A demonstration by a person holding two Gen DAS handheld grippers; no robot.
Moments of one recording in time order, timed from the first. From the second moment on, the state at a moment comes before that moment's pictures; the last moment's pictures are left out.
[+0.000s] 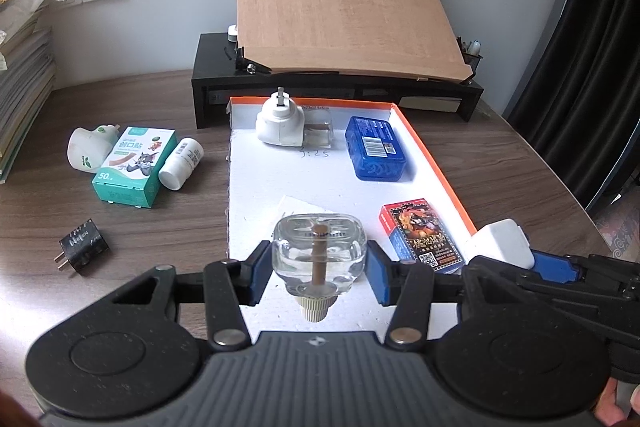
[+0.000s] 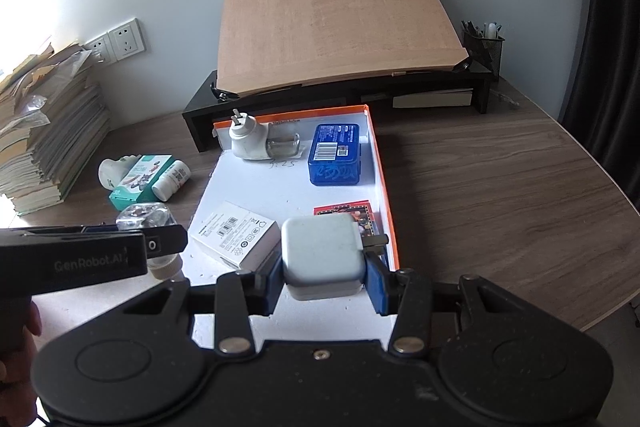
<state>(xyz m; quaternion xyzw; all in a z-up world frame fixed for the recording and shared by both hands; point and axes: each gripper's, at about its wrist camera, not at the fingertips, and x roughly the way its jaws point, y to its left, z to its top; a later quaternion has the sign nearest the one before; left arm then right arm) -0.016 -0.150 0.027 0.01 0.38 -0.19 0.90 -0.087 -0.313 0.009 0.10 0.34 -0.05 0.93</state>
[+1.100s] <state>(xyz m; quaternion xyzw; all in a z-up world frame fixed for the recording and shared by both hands) 0.008 -0.148 0.040 0.02 0.37 -0.20 0.91 -0.059 -0.315 0.017 0.11 0.32 -0.05 0.94</state>
